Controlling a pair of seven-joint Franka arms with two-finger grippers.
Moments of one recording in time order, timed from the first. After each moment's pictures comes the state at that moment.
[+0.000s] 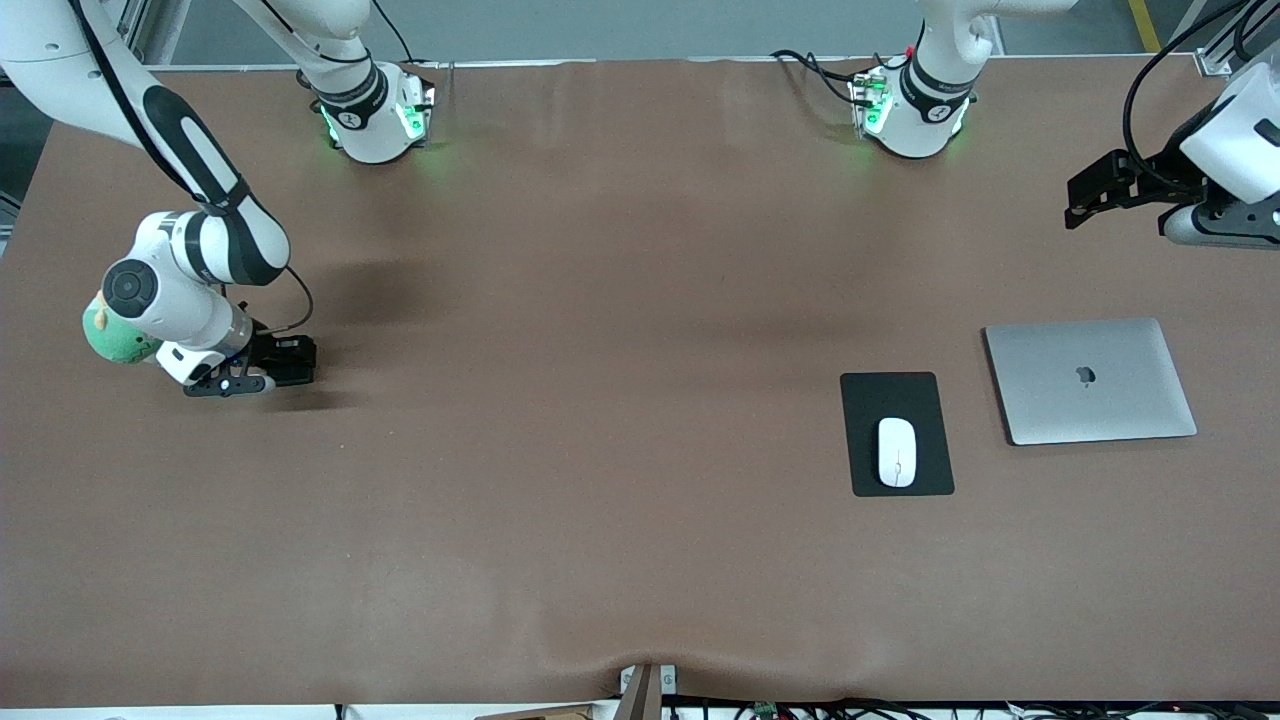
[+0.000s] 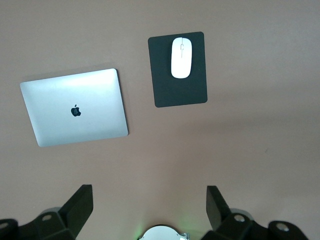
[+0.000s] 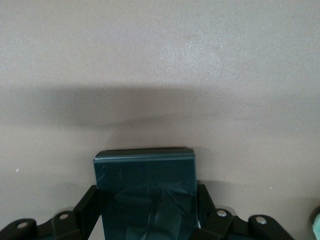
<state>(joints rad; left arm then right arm) -0.12 -0.05 0.02 -1.57 -0.01 1.44 0.00 -0.45 0.38 0.25 -2.34 -0.22 2.63 -0.09</state>
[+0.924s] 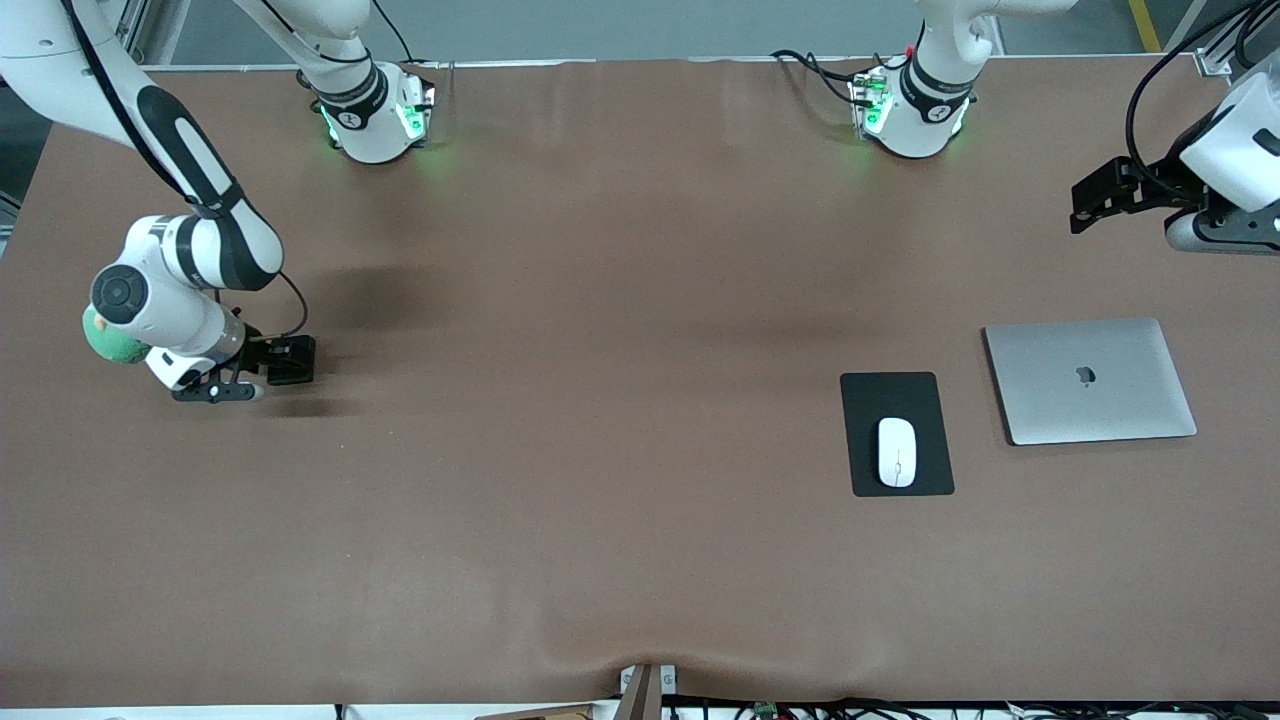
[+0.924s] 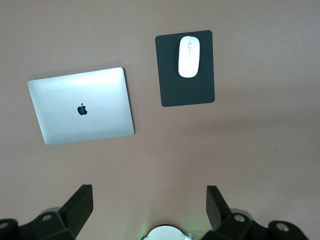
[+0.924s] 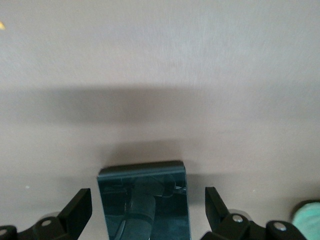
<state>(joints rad) -0.12 -0.04 0.02 -1.57 0.02 1.45 0.00 -0.44 0.38 0.26 -2.24 -0.22 2.50 -0.03</state>
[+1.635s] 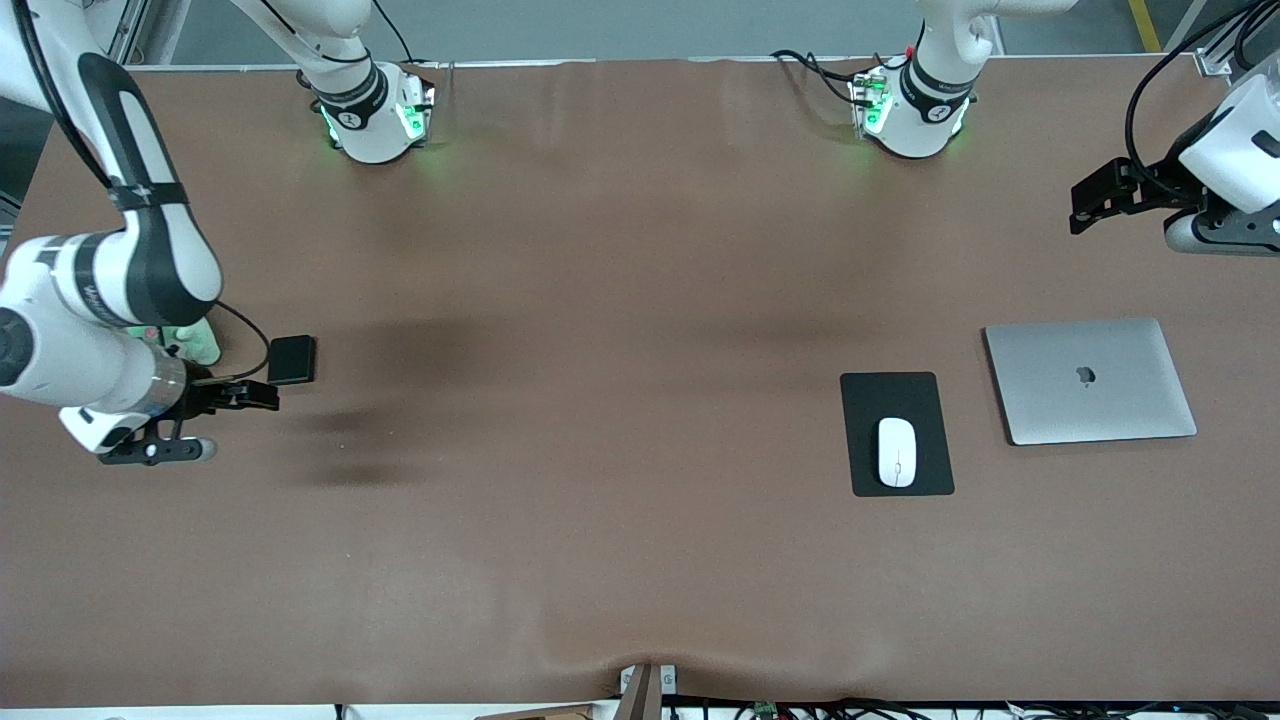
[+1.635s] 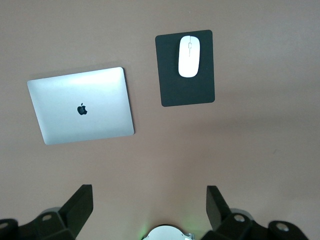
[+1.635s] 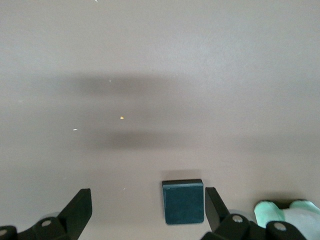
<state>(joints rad) -0.12 -0.04 0.02 -1.57 0.02 1.45 0.00 -0.42 0.40 0.40 -1.72 -0.14 1.95 -0.01</state>
